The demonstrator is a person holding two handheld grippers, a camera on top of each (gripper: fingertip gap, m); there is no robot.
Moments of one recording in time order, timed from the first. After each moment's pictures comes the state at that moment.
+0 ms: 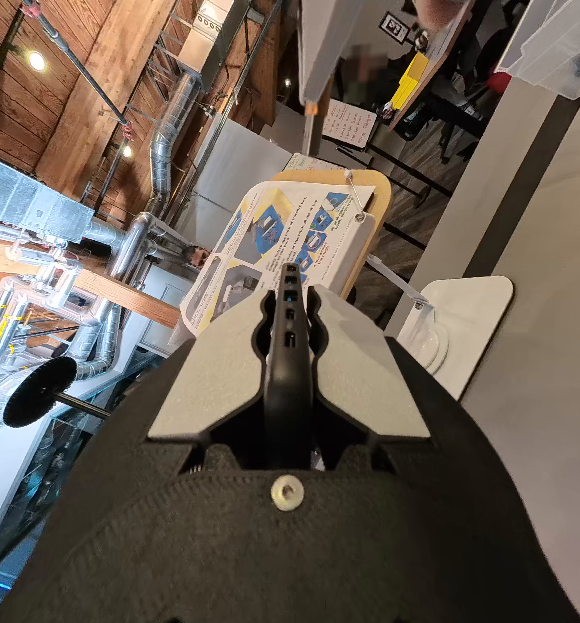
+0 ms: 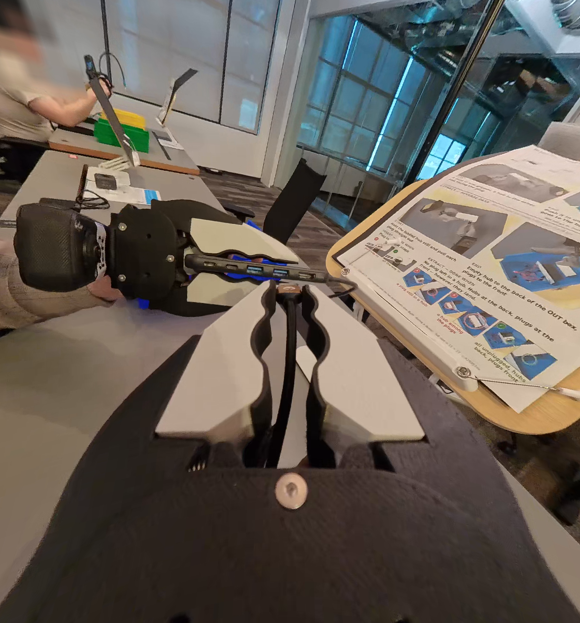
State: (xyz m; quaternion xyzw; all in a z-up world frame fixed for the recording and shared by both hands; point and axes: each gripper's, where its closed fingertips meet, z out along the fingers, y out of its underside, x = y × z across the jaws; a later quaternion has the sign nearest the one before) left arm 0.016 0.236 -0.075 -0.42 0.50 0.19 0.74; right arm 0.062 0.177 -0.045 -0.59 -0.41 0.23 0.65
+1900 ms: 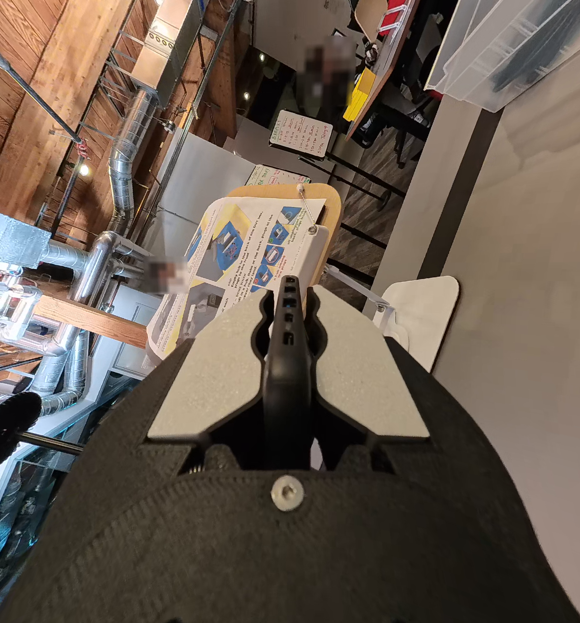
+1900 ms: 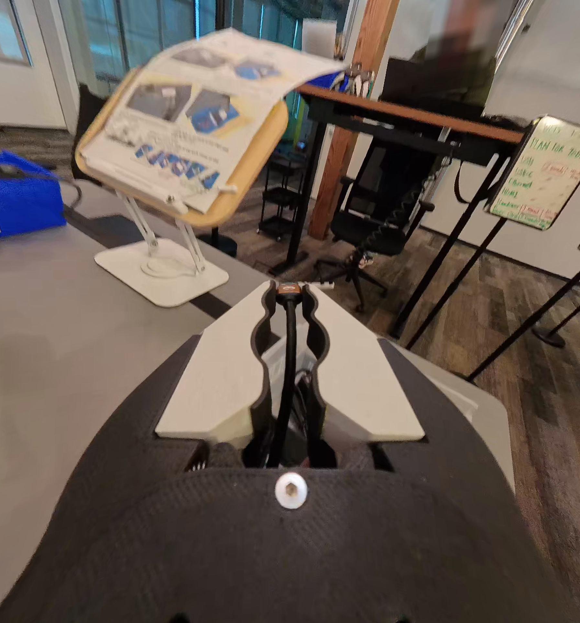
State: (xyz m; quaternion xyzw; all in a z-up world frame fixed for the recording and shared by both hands) left arm 0.039 0.228 -0.098 -0.41 0.55 0.17 0.71; right arm 0.393 0.203 -0.069 -0.71 -0.23 0.07 0.67
